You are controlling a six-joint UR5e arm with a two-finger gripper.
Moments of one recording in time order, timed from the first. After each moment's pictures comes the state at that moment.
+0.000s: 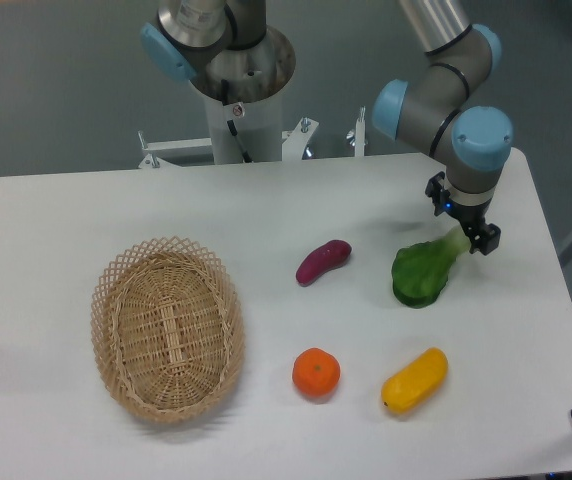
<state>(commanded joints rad) 2.86 -2.00 -1.91 -0.71 1.71 1.85</state>
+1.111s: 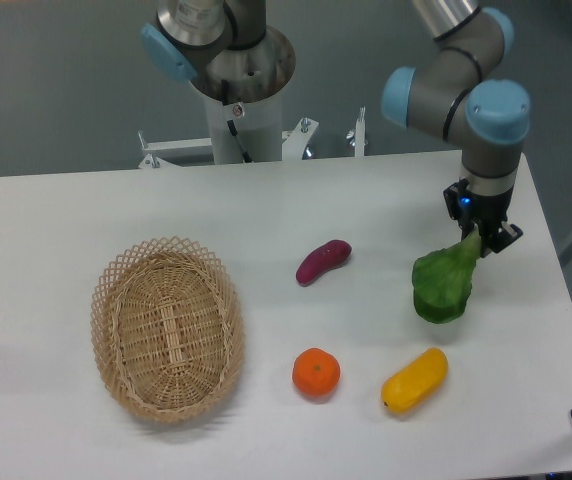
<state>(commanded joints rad) 2.86 -1.88 -1.79 -0.76 1.38 1.68</state>
